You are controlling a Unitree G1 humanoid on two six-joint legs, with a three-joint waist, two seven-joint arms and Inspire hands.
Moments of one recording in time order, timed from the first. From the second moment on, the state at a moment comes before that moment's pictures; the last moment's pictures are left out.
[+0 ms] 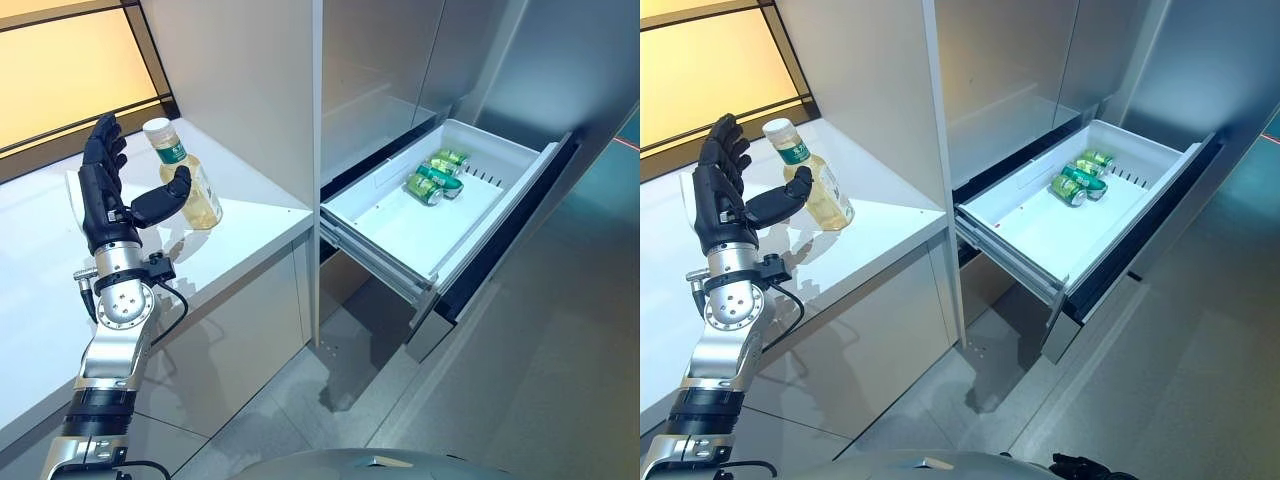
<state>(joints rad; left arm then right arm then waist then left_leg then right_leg) -0.10 0.53 0.11 -0.02 -0.26 -0.14 0.43 0.08 -0.29 0.19 1.20 0.29 0.13 0.23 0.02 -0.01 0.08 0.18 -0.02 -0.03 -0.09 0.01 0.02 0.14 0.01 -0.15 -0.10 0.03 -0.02</state>
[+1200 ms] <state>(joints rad) -0.18 0.52 0.09 0.18 -0.45 0.00 0.38 0.08 -0.29 0.19 1.20 0.27 0.16 0.22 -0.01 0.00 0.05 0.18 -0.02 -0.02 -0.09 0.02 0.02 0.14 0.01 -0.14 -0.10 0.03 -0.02</state>
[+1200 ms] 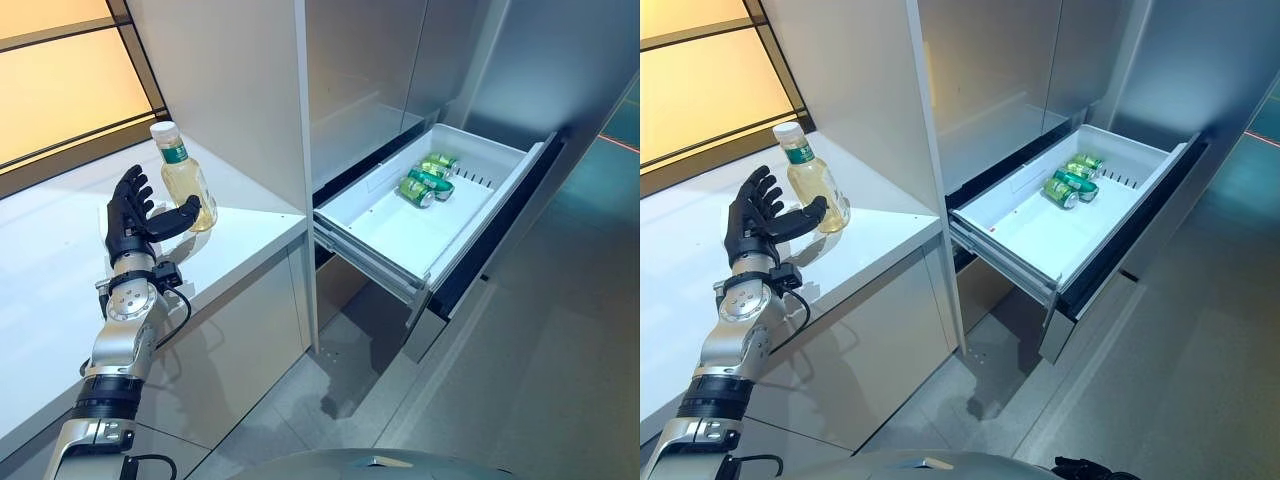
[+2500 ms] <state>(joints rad) -0.25 0.52 0.09 0.26 -0.67 -0.07 0.30 0.08 -0.29 0.19 1.20 0.25 0.15 0.23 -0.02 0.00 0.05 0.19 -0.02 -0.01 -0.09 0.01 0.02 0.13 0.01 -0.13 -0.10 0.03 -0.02</state>
